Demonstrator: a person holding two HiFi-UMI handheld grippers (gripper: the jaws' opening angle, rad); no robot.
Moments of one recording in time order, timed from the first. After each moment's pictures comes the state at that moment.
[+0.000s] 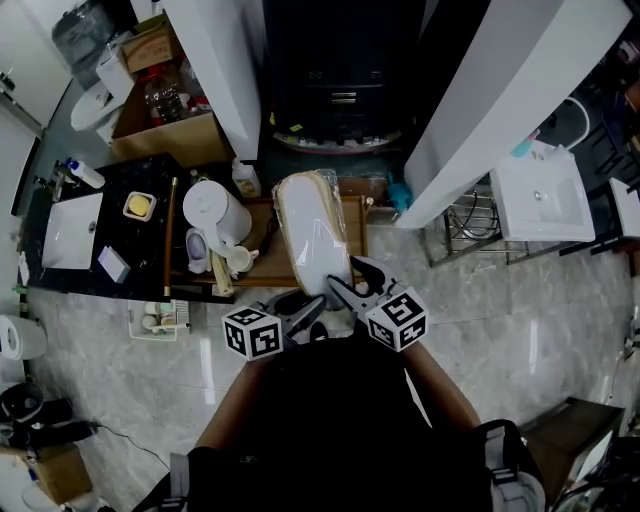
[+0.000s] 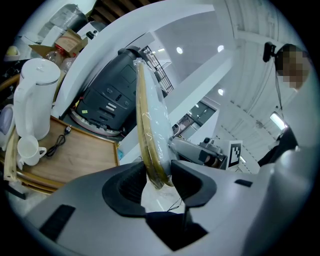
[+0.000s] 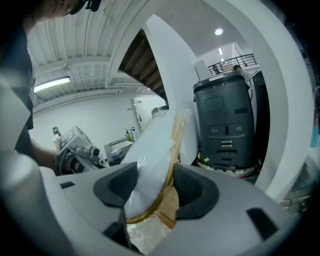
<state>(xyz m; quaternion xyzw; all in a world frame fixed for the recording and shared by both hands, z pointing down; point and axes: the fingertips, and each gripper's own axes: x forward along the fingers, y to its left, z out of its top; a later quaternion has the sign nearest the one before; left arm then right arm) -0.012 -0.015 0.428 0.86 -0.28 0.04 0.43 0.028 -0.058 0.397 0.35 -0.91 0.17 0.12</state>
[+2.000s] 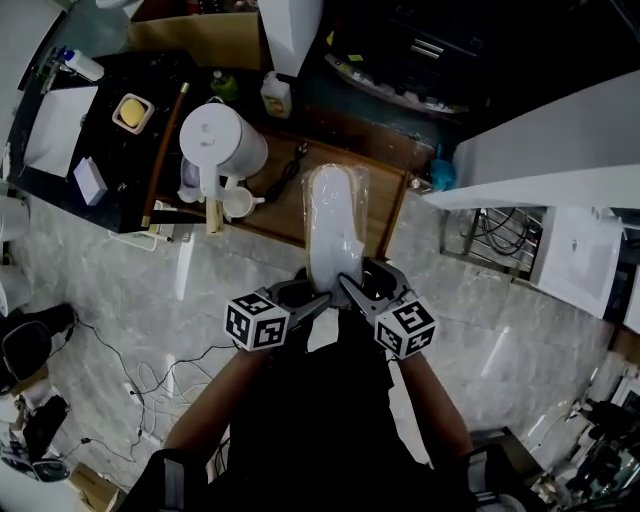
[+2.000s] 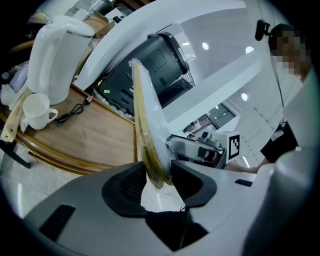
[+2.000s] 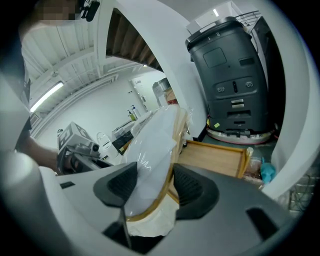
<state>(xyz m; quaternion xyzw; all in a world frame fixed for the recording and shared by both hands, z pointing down) -0.009 -0.032 0.538 0.79 -0.32 0.07 0.52 0.025 -0.087 0.525 0.25 -0.90 0.29 0.21</state>
